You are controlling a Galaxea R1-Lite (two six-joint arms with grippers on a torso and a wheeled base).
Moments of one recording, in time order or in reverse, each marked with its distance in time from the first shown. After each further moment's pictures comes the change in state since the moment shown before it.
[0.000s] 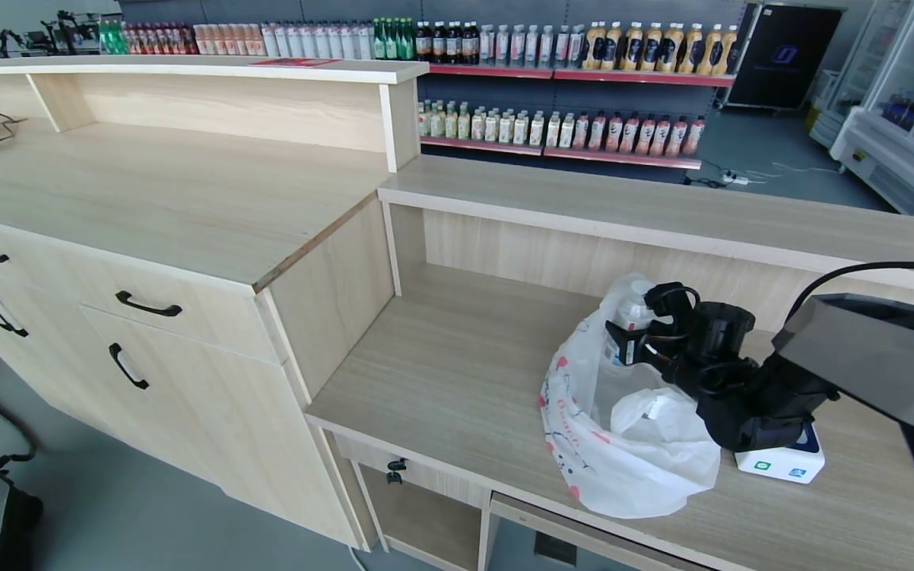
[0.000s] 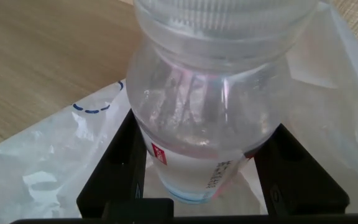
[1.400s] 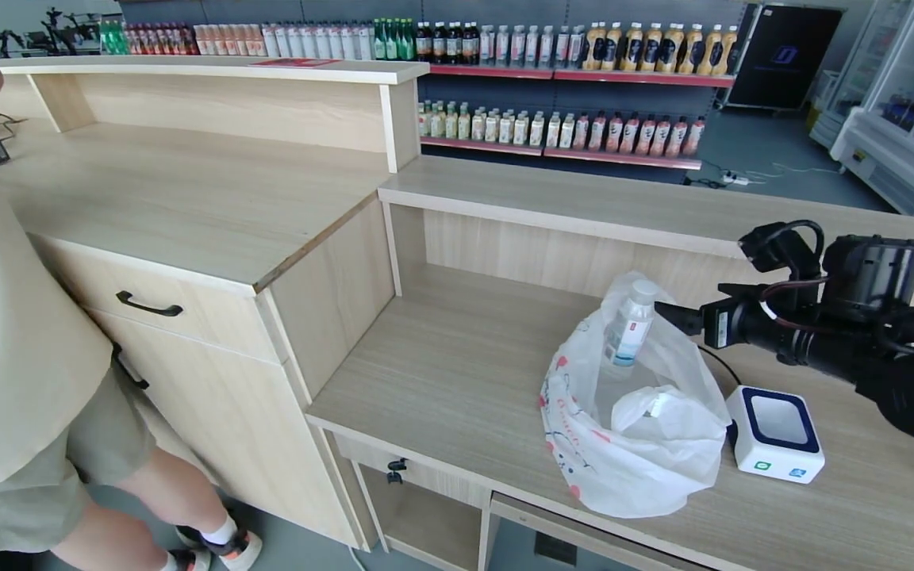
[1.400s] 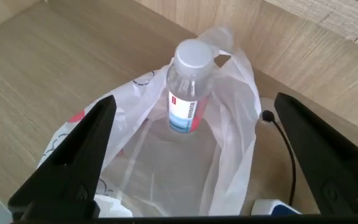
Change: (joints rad) left arm 0.000 0.000 0.000 0.000 0.000 0.000; right arm -0.064 -0.633 0.294 0.453 0.121 -0.096
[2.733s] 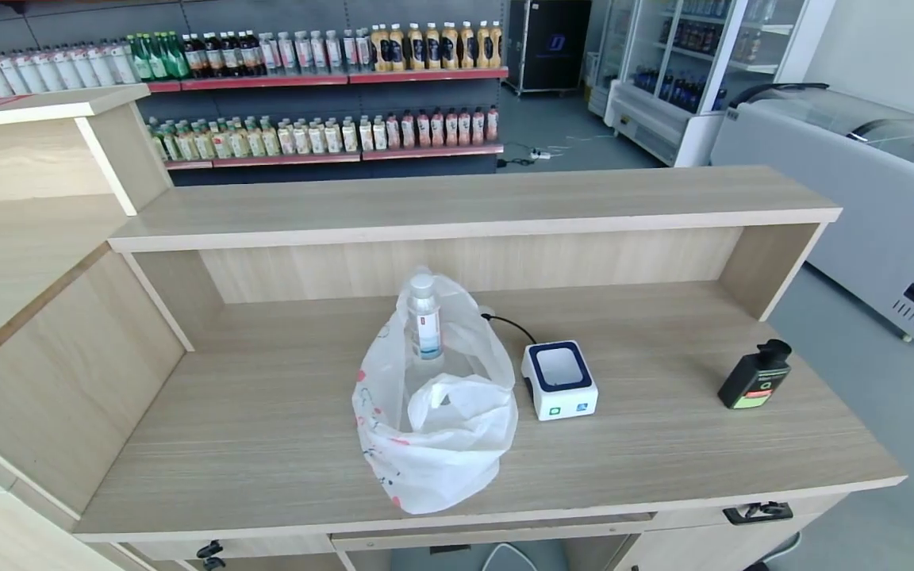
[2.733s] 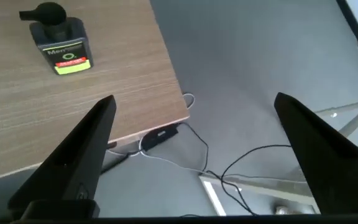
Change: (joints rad) left arm 0.000 0.000 0.000 0.000 0.000 0.000; right arm -0.699 -0.370 0.116 0.459 -0.041 -0.220
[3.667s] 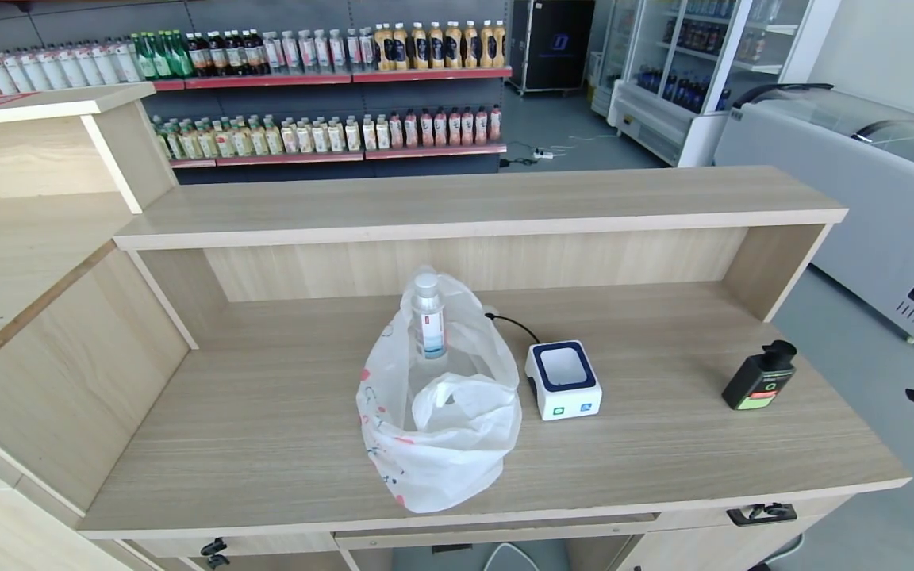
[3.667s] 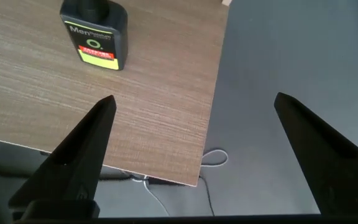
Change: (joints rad) left arm 0.000 0.000 0.000 0.000 0.000 0.000; right arm -0.212 0.538 -0.306 -0.029 0.700 -0.447
